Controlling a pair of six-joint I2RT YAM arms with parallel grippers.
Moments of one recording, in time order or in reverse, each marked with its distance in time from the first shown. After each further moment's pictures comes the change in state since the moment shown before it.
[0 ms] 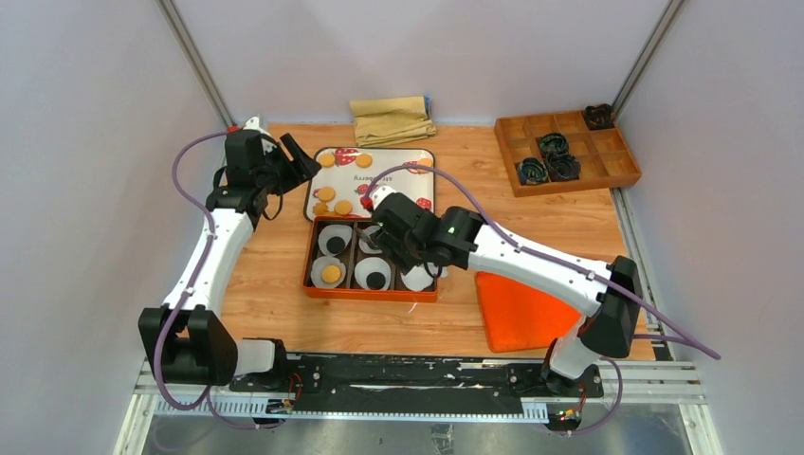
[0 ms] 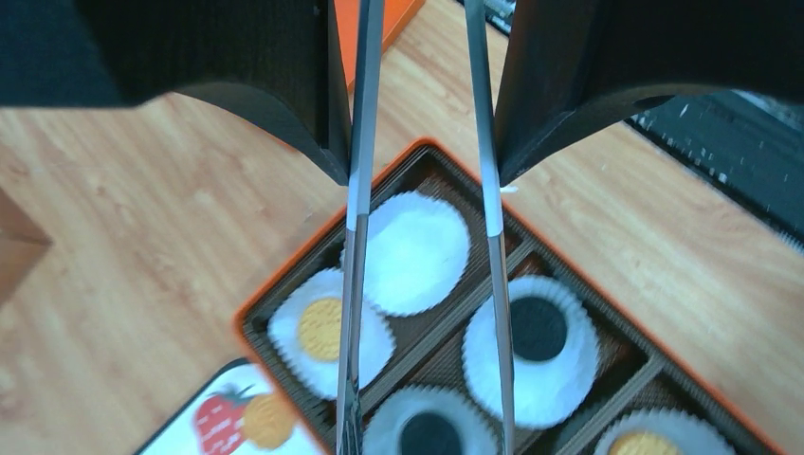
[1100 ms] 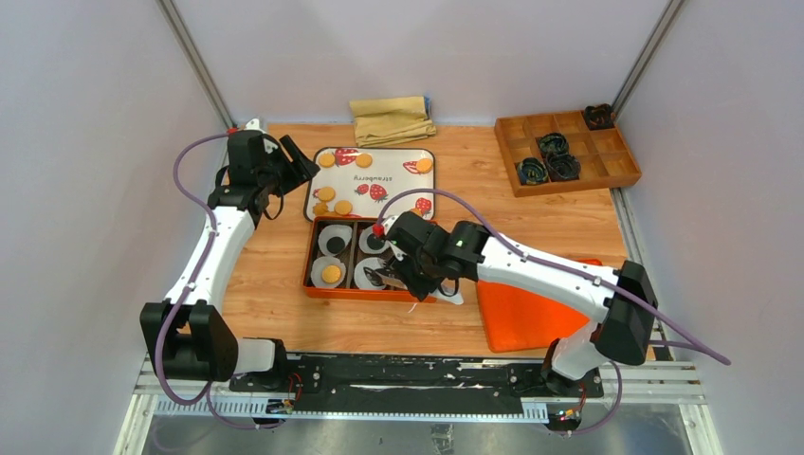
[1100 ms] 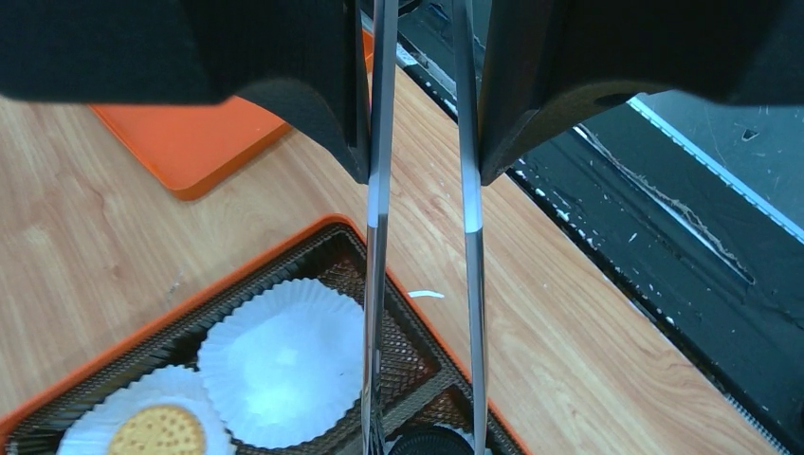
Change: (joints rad) left arm 0.000 0.016 0.000 -0.006 -0.031 -0.015; right arm -0.018 -0.089 -0.178 -0.018 -0.230 0.027
